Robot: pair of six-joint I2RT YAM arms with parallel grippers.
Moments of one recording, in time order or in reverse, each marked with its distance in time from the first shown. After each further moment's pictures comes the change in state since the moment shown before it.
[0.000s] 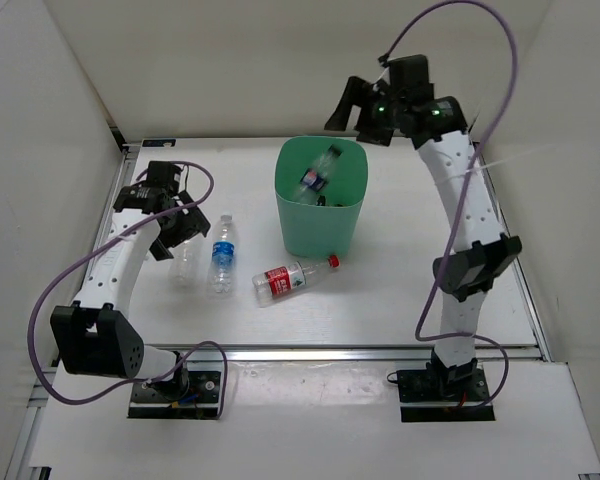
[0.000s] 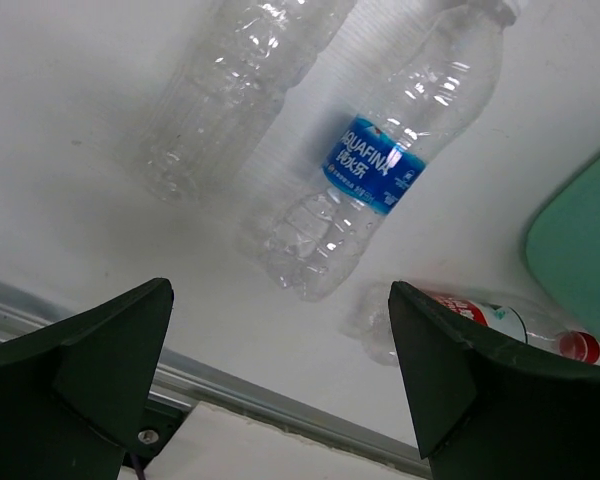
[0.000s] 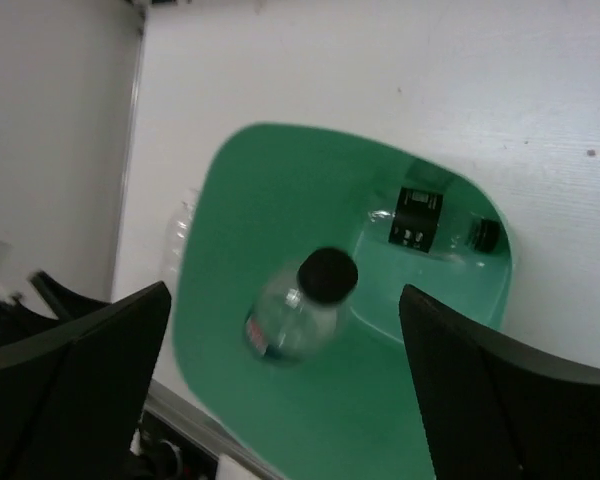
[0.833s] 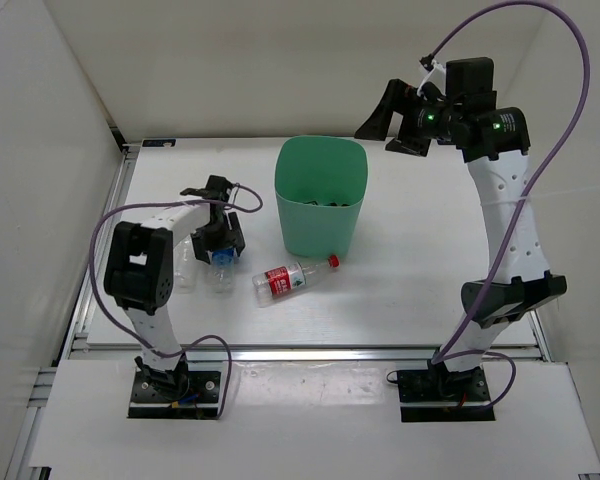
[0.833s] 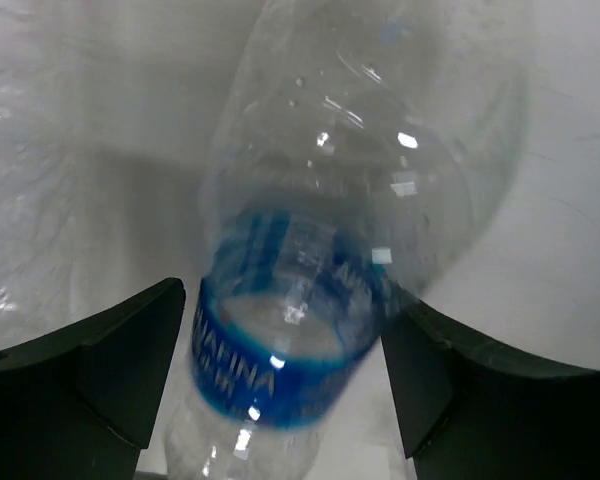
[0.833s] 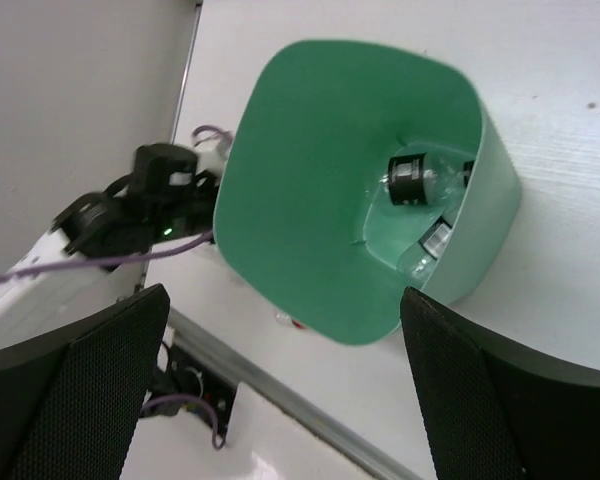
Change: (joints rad) left arm -0.148 0.433 -0.046 0.311 0.053 0.181; right arm -0.106 -0.237 -0.161 -0.090 -0.208 -0.074
